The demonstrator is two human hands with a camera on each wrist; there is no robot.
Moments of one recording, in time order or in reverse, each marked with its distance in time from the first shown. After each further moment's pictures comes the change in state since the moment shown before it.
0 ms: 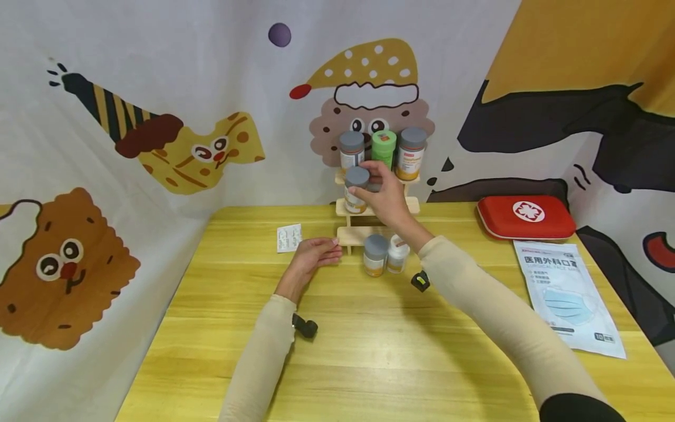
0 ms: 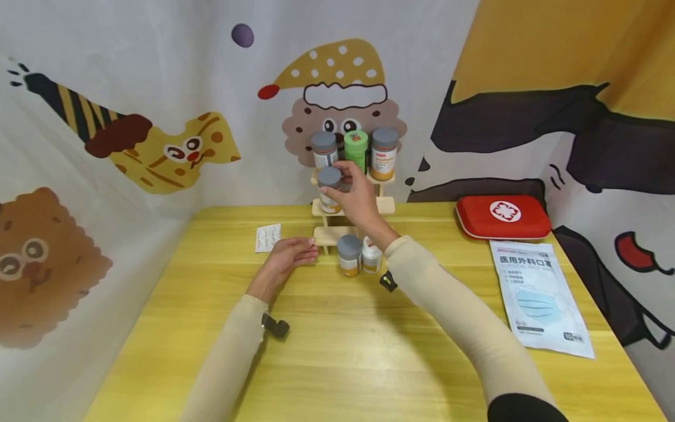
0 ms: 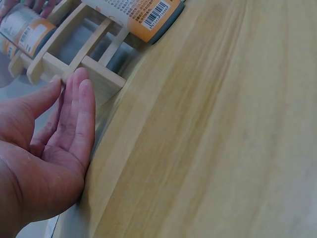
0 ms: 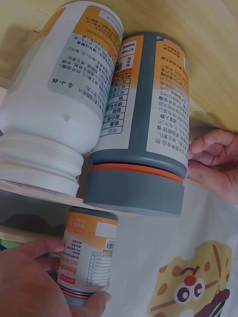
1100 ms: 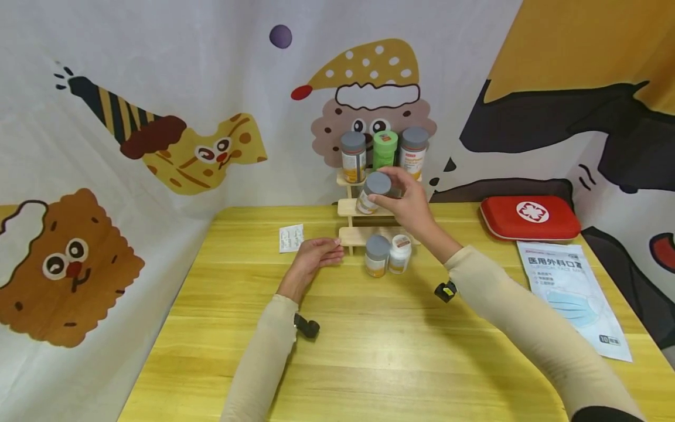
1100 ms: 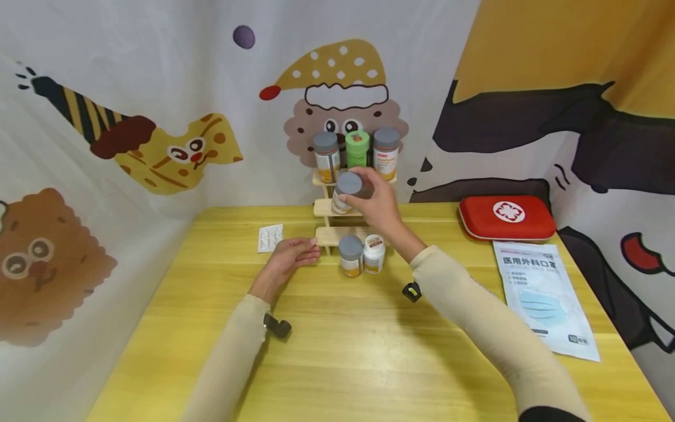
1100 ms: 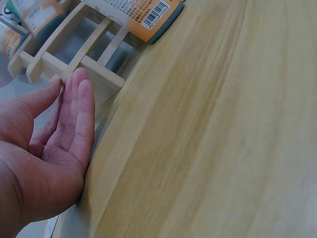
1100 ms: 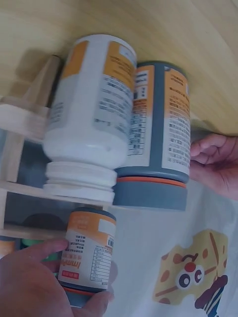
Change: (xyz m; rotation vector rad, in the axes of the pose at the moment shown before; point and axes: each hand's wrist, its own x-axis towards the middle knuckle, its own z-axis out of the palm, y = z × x) left_hand -0.002 -0.001 0.002 -0.018 0.019 0.014; right_hand -0.023 0.000 -0.036 0.075 -0.003 -0.035
